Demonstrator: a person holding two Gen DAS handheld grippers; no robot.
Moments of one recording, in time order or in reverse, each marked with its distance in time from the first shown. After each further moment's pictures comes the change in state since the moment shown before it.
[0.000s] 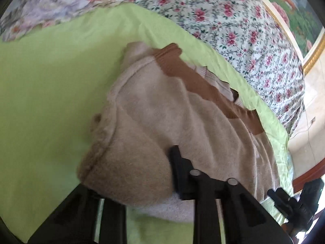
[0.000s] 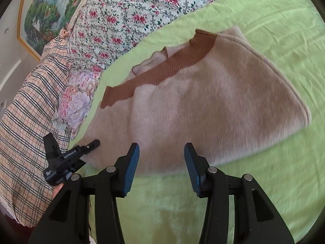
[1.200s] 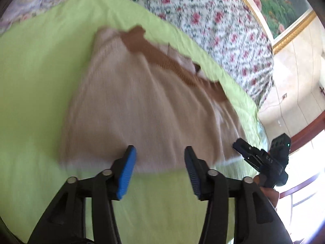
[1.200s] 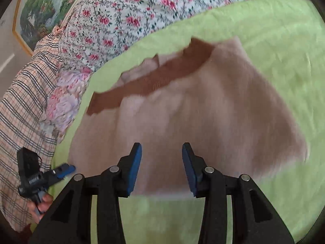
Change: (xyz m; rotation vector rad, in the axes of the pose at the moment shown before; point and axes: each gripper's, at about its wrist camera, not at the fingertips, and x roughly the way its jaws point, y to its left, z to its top) left arm -0.042 0.007 -0.026 0.081 0.191 -0.257; right arm 0.013 0.000 0.002 -0.026 0.009 -0.078
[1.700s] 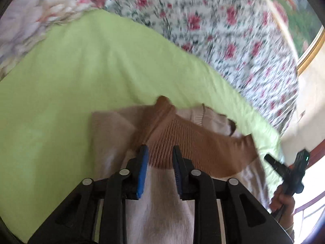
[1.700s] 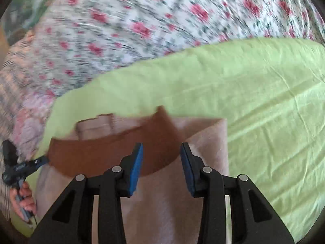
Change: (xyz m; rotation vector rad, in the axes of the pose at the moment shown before) left arm 0.062 0.045 0.182 -0.002 -0.105 0.103; right arm 0.027 -0.025 0.148 -0.134 -0.097 -0.196
